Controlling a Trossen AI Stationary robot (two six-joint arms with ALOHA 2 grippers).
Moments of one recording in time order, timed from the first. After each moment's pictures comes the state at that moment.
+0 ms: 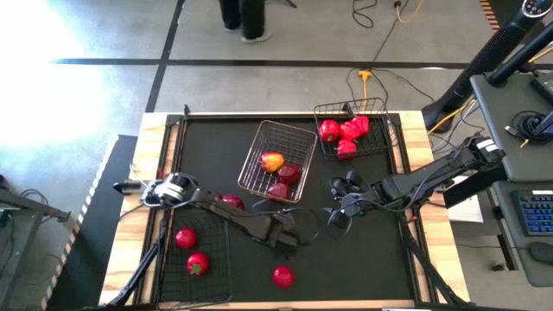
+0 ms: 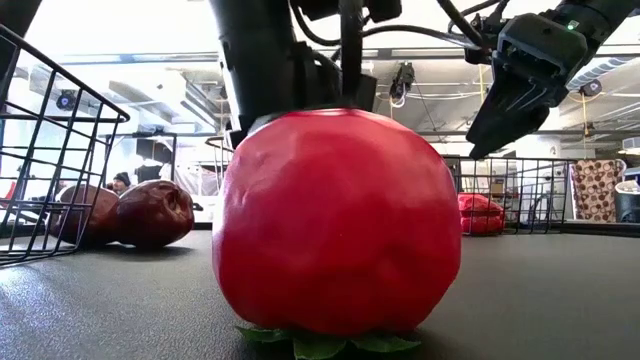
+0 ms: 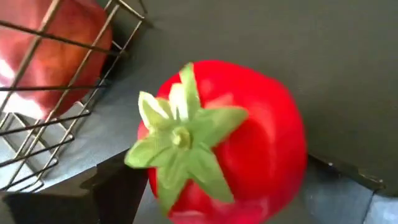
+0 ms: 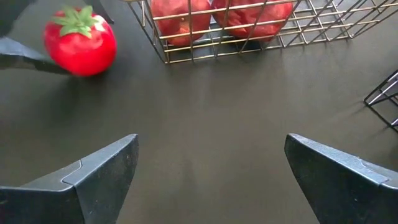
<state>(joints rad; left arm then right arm) -0.35 2.20 1.68 -0.95 -0.38 -0.72 0.31 1.23 0.71 -0.43 0.42 0.64</state>
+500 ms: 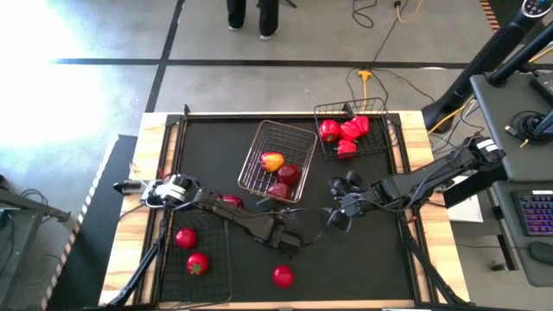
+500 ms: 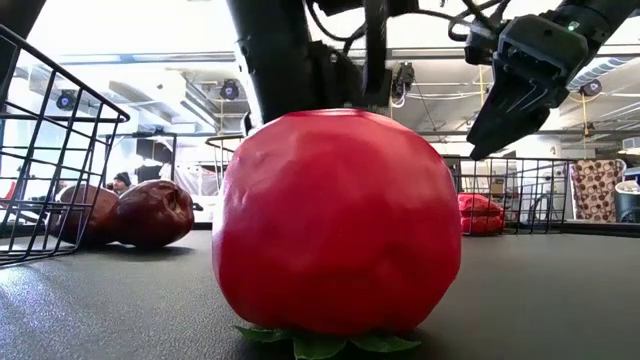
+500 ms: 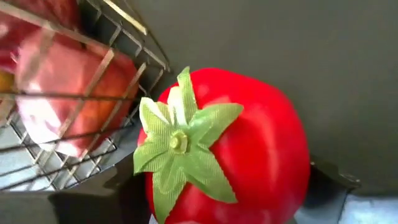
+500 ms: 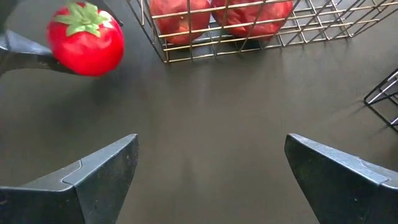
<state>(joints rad) -0.35 2.23 1.73 -0.94 -0.51 -0.68 0.31 1.23 0.70 -0.43 0.42 0.64</state>
